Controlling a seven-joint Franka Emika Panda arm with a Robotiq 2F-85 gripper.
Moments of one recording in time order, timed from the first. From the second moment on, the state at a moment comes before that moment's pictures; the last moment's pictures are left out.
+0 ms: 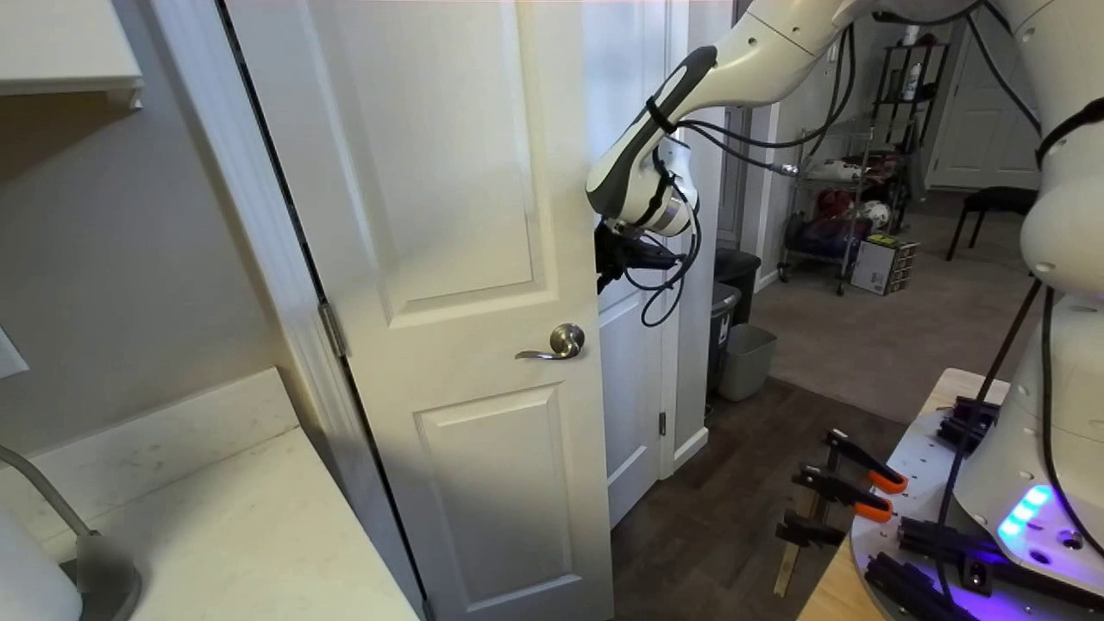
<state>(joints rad) -0.43 0.56 0.48 -2.06 0.51 3.06 -0.42</state>
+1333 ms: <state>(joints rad) -0.62 0.49 0.64 -2.03 0.50 2.77 -1.00</state>
